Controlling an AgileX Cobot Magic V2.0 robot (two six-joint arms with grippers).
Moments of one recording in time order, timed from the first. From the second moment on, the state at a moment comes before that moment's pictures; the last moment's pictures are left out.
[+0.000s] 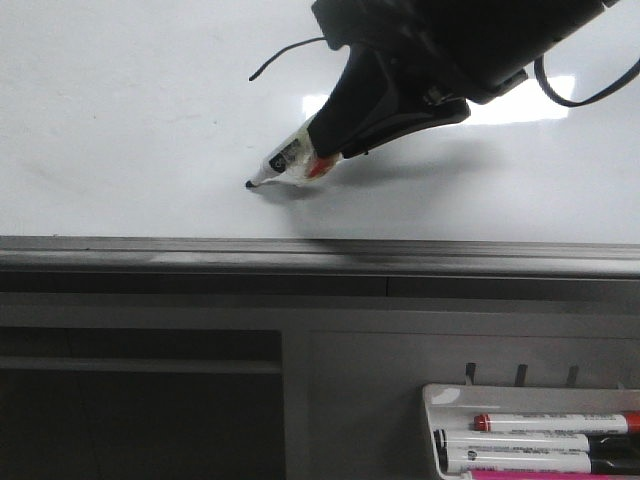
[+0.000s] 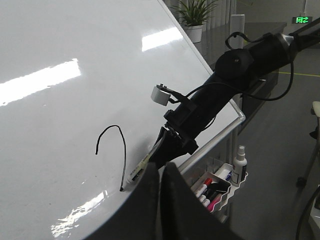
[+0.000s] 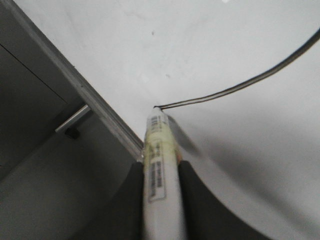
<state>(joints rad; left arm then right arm) -0.90 0.19 -0.82 0.01 0.77 0.10 0.49 1.43 -0.93 0.91 0.42 -0.91</state>
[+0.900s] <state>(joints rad) -0.90 0.19 -0.82 0.01 0.76 0.10 0.06 1.09 -0.81 0.82 0.65 -0.87</state>
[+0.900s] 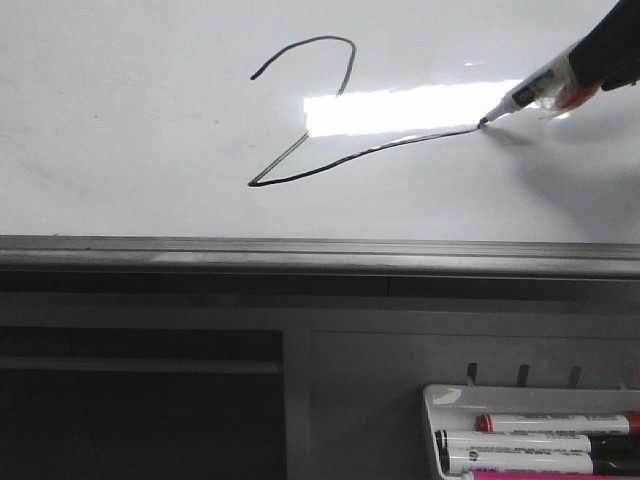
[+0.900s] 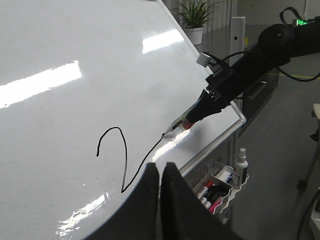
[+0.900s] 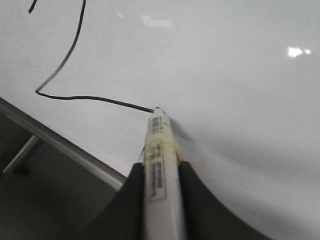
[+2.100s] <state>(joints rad) -0.90 1.01 -1.11 -0.48 1.08 0.66 0.87 0.96 -0.94 0.90 0.68 -1.17</state>
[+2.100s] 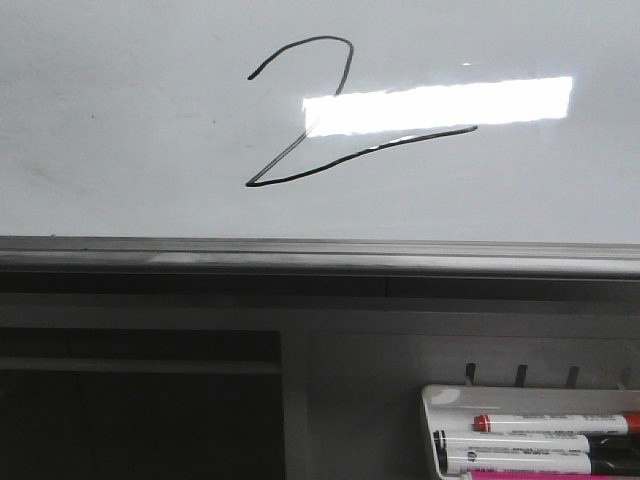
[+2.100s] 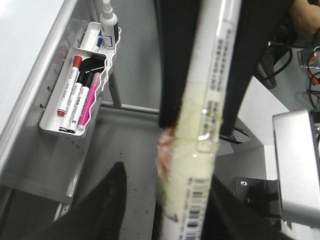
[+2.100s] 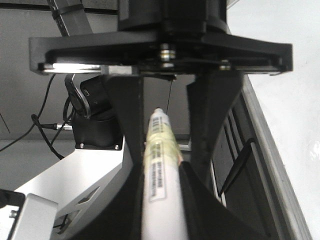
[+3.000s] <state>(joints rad) -0.83 0.88 -0.97 -0.29 0.61 0.41 0.61 0.73 -0.94 0.88 0.58 -1.10</state>
